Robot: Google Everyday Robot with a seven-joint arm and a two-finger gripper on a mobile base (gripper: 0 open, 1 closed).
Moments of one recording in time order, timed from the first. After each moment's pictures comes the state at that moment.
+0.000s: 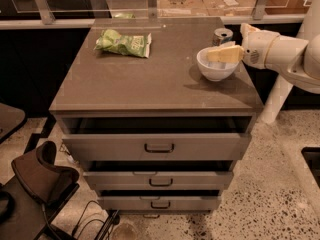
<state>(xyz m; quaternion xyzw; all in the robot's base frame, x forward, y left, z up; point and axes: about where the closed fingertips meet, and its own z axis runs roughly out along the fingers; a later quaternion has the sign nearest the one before) 0.710 -0.189 0.935 -0.30 0.68 0.22 0.63</state>
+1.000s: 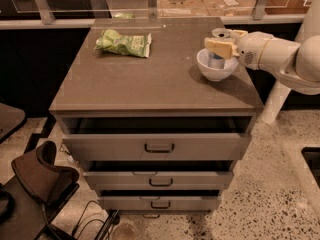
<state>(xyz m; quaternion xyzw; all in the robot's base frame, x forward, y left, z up) 0.723 -0.180 0.927 -0.30 0.67 0.22 0.64</state>
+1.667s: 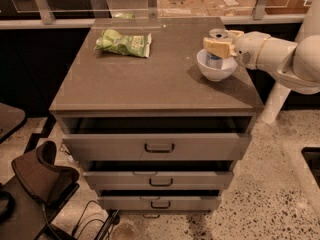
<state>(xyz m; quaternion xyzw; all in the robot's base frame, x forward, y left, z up) 0.724 -0.174 0.927 -0.30 0.67 0.23 0.64</state>
